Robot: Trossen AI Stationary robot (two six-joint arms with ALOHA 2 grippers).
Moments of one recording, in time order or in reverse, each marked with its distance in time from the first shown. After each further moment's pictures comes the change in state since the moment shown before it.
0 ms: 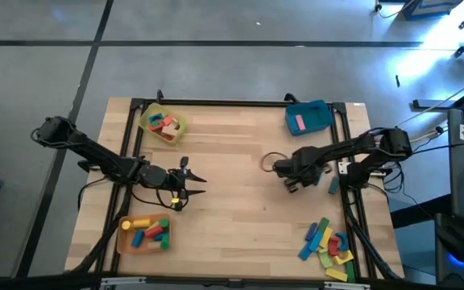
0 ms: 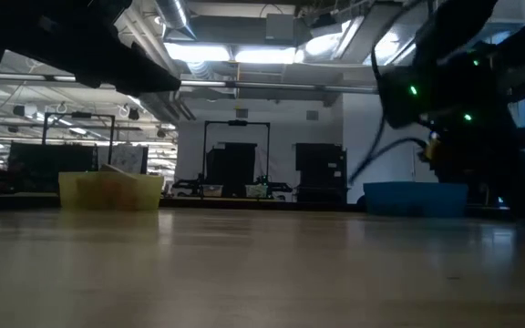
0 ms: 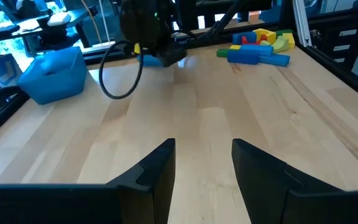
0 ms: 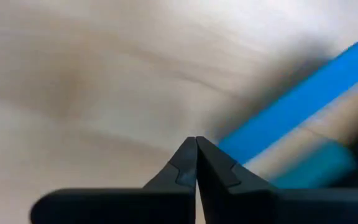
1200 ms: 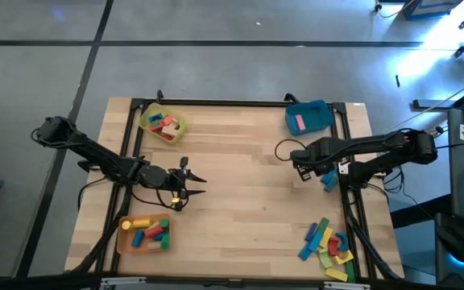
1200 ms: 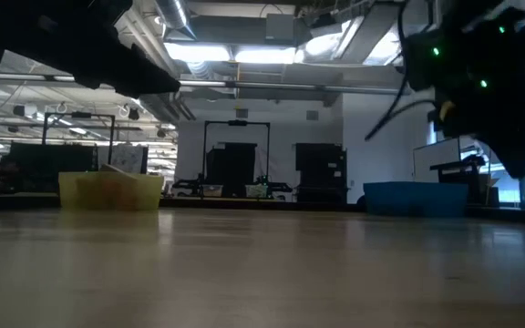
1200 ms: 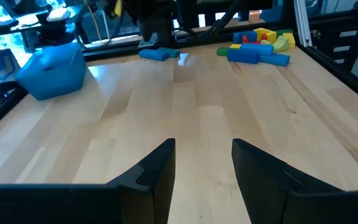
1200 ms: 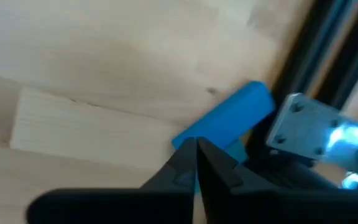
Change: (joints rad) left arm 0.000 0.000 0.000 -0.006 0.000 -0.020; right arm -0.074 -0.279 -0.019 -0.213 0.181 0.043
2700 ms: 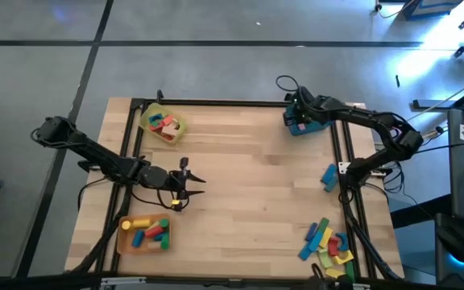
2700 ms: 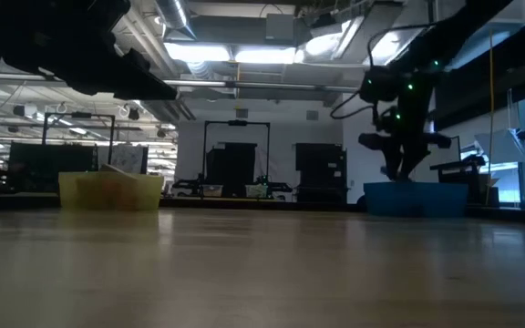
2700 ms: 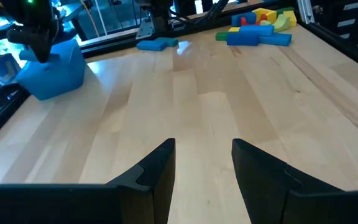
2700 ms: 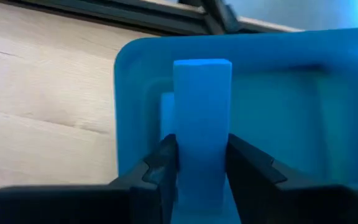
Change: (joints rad) left arm 0.000 0.000 0.000 -0.047 0.001 0.064; right arm -0.688 0.180 0.133 0.688 0.174 -0.624
